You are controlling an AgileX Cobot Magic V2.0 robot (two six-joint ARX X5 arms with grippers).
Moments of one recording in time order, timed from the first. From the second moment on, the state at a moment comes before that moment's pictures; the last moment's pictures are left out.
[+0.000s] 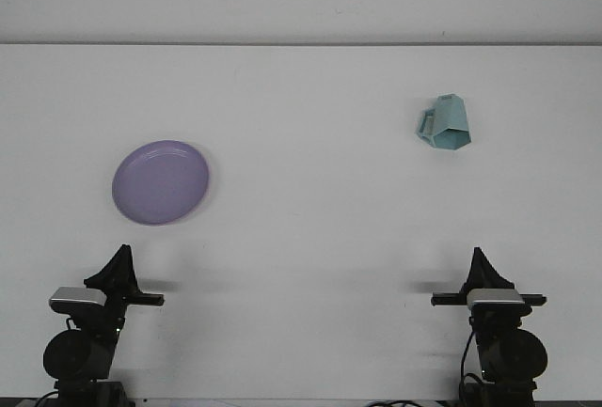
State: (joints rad) left arm 0.02 0.00 0.03 0.12 0.08 -0.04; right arm -0.04 0.00 0.02 -0.03 -0.02 -0.04
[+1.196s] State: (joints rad) left arm 0.02 0.00 0.03 0.12 0.08 -0.09; right arm -0.04 0.00 0.02 0.05 -0.02 0.19
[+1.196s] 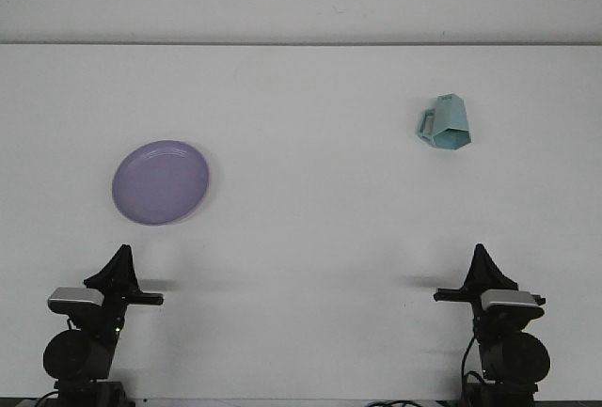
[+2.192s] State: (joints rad) left arm 0.02 0.00 0.03 0.14 0.08 -0.09; right arm -0.06 1.25 0.48 0.72 0.10 -0.20
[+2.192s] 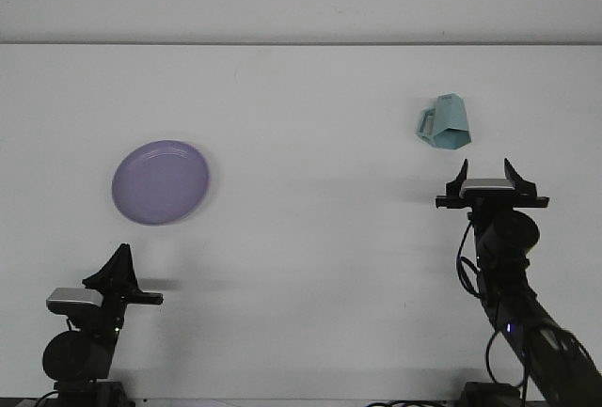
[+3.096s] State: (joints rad) left arm 0.02 0.00 0.03 0.18 0.08 -0.09; right arm -0.20 2.04 1.12 0.69 -0.11 -0.39
